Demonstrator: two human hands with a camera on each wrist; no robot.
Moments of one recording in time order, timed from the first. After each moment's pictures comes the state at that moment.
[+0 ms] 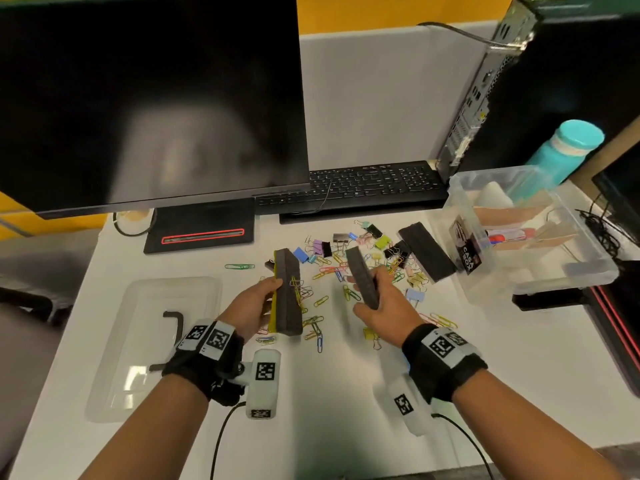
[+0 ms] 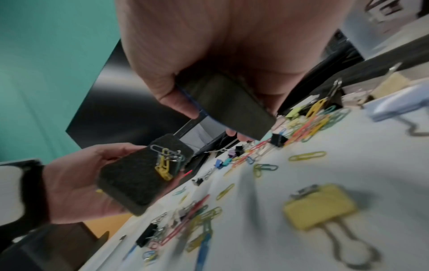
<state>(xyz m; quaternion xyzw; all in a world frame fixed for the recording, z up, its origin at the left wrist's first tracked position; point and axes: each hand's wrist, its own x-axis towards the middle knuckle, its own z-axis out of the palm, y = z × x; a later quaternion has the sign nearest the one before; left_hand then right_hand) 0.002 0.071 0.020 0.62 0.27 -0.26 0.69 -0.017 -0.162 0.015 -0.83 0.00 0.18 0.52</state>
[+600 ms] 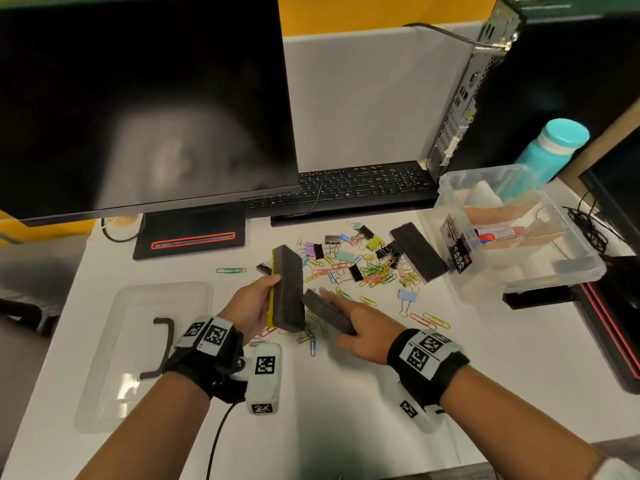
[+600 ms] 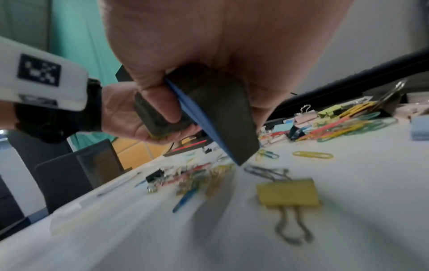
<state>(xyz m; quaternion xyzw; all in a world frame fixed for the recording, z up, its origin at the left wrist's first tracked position) 0.005 0.052 0.036 0.56 0.26 -0.27 0.74 -0.022 -0.156 0.013 -0.87 -0.16 0.30 0.36</state>
